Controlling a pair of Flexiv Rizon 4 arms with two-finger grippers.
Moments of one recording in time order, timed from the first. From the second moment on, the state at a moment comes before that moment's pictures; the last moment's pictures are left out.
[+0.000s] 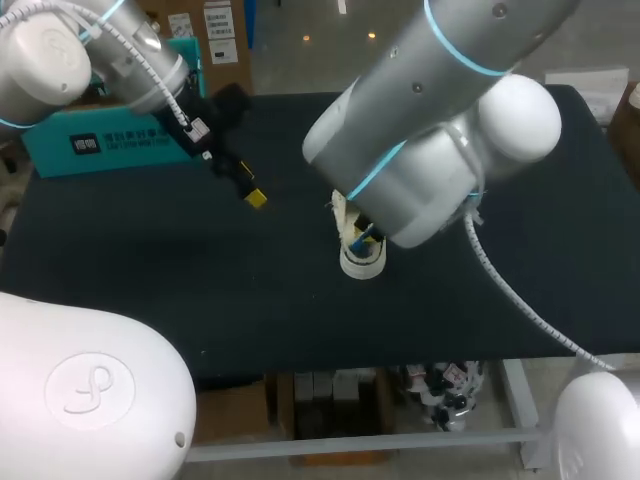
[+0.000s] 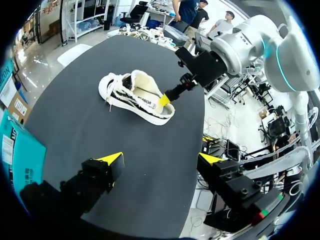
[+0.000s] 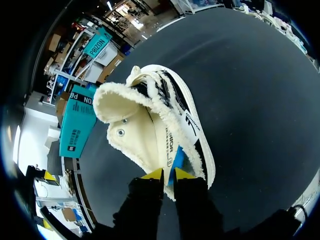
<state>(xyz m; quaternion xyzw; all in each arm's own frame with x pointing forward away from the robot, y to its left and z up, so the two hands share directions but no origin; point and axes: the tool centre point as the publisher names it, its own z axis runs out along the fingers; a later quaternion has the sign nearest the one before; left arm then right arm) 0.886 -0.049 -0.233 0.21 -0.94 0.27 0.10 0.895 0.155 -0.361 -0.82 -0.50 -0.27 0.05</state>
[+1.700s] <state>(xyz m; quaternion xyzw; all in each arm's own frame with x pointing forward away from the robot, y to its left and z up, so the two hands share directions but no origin) 0.883 -0.043 -0.228 0.50 -0.85 0.09 0.14 0.921 0.145 -0.405 -0.84 -0.51 -0.18 0.05</state>
